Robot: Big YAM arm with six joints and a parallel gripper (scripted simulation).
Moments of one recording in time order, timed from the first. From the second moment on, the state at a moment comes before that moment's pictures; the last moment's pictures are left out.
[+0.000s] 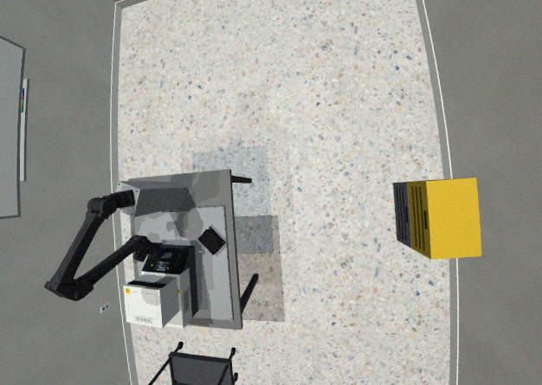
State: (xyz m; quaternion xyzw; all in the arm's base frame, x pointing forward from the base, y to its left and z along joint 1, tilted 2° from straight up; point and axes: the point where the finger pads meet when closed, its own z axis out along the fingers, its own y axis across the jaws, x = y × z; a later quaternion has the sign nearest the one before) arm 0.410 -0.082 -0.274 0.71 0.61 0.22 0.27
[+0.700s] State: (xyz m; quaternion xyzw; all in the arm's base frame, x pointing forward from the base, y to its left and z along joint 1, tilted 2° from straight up) arm 0.413 -0.084 -0.271 0.71 0.61 0.23 0.27
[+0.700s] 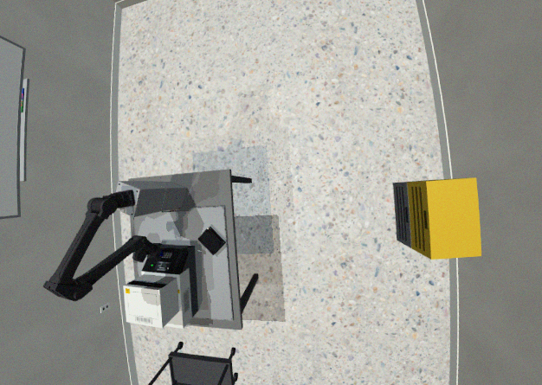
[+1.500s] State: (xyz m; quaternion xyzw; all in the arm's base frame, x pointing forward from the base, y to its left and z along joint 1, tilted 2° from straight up) arm 0.412 -0.082 -0.273 0.71 0.61 0.23 0.27
